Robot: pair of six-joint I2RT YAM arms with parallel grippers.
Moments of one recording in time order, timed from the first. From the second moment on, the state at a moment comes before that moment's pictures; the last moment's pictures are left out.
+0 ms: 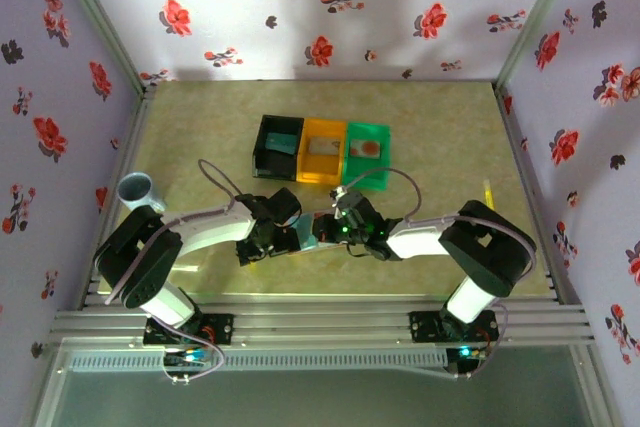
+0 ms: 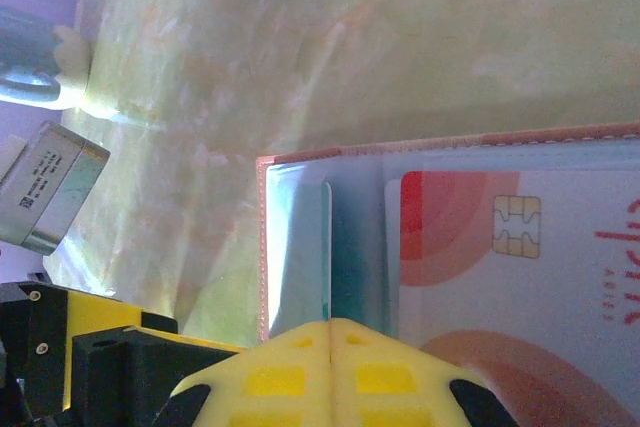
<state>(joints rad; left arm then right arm) -0.84 1.59 0.82 -0.73 -0.02 -1.05 0.87 1.62 0.58 0.40 -0.23 0.90</state>
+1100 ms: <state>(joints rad) -0.84 1.59 0.82 -0.73 -0.02 -1.05 0.83 1.53 0.52 0.38 -0.23 0.89</state>
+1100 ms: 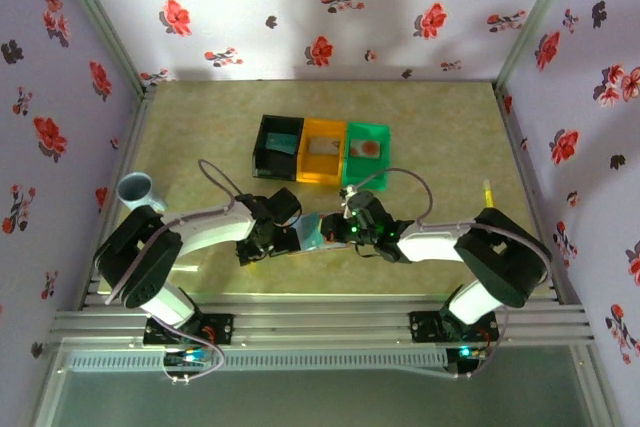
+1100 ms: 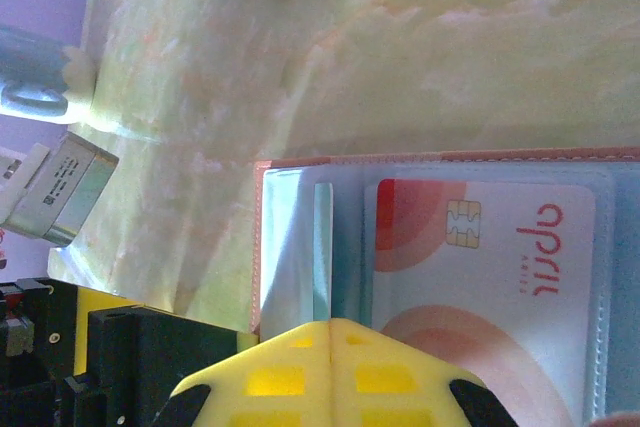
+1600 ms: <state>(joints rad) -0.84 1.59 0.82 -0.73 -0.02 -1.05 0.82 1.49 0.49 0.37 -0.23 0.89</state>
